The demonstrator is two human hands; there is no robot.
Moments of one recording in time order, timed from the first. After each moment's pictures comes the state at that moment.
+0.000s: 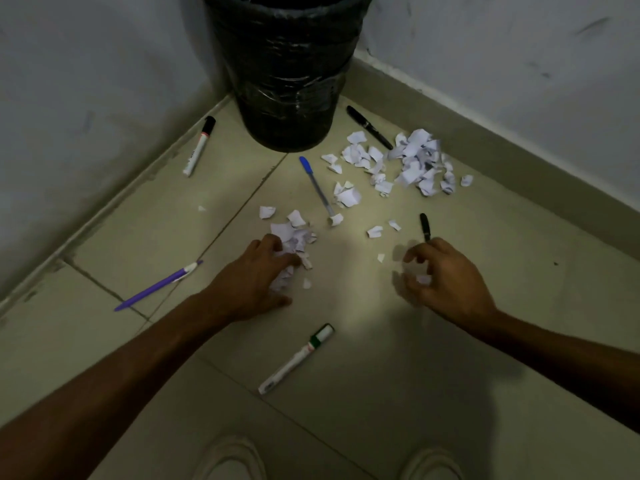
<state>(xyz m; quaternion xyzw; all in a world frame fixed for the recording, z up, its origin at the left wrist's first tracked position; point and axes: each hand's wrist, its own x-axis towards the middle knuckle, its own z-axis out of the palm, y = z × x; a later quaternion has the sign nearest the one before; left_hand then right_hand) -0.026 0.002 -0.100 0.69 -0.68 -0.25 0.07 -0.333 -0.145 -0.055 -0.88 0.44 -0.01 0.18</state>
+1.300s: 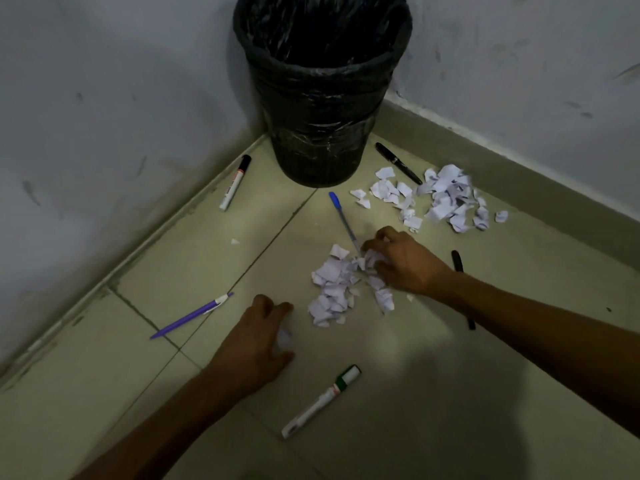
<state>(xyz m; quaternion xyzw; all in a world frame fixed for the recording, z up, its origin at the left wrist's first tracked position) -0.037 0.058 -0.089 0.78 -0.55 -0.27 0.11 -0.213 -0.211 -0.086 -0.93 0.28 0.10 0.22</state>
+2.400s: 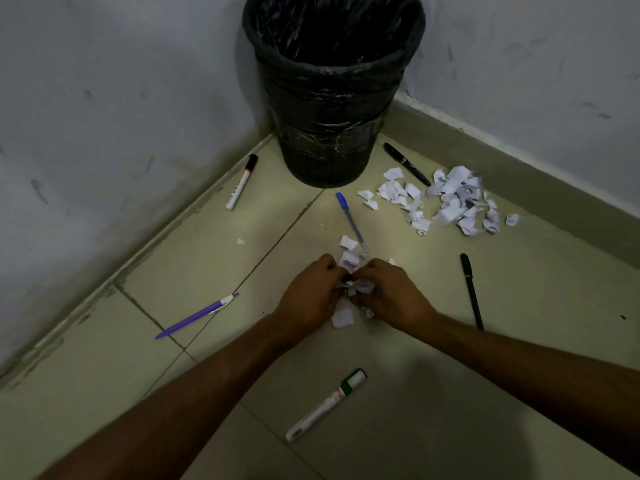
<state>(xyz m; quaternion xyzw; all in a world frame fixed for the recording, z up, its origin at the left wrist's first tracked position) -0.054 -0.049 -0.112 0.73 -0.61 -0.22 0.23 -0.204 -0.144 -0.094 -0.87 0.33 -0.02 0.35</state>
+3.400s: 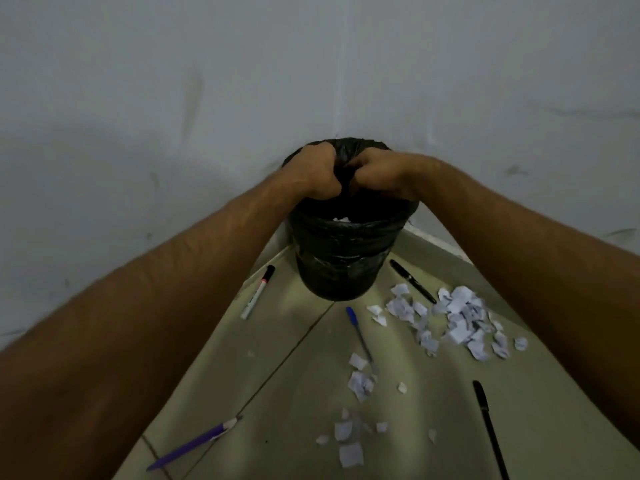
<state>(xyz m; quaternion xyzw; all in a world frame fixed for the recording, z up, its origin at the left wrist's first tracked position) 0.107 -0.253 0.149 0.83 -0.54 -0.09 0.13 -0.008 -0.329 0.166 -0.87 0.39 0.01 0.30</state>
